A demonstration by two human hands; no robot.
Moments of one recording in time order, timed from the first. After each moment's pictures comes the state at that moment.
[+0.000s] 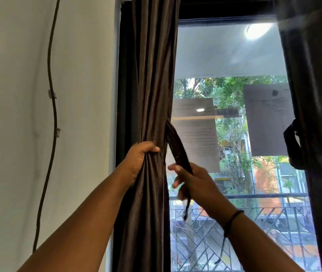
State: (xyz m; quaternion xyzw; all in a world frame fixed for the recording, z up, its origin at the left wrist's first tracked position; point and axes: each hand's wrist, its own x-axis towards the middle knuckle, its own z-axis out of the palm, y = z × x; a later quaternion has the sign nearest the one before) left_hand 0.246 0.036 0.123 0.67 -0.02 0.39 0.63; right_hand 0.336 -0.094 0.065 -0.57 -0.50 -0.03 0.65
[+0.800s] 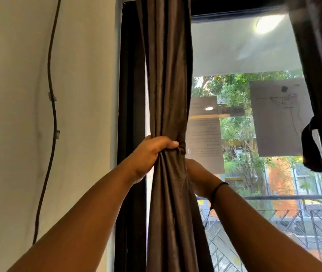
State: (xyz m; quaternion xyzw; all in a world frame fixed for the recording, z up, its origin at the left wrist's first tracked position) left_hand 0.241 0.003 0.134 0.76 -0.09 0.38 0.51; right_hand 0.371 -0.077 0.098 -0.61 -0.48 0.10 0.62
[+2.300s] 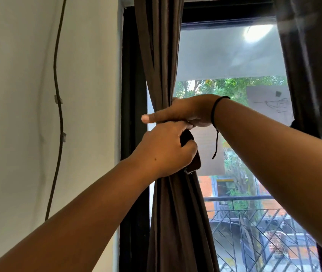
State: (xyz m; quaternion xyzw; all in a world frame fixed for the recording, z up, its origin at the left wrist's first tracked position) left_hand 0.197 -0.032 0.150 0.86 -0.07 0.50 0.04; right_hand 0.300 -0.091 0.243 -0.79 -0.50 -0.18 0.30
